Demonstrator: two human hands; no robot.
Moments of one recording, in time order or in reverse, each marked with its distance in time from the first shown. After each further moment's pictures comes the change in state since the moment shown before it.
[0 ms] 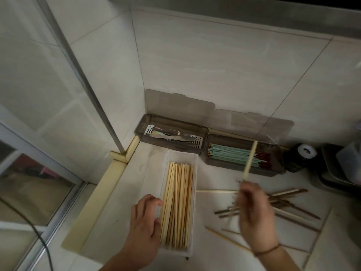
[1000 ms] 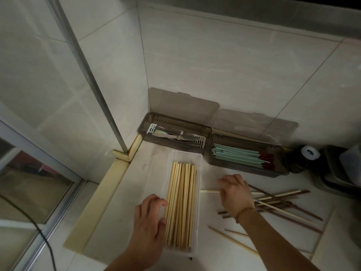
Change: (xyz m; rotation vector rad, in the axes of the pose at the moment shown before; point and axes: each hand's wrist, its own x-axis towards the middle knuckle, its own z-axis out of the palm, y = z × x) left_hand 0.000 -0.002 0.000 -0.053 0.033 0.014; right_hand 0.030 0.081 0.059 -0.717 -0.362 -0.174
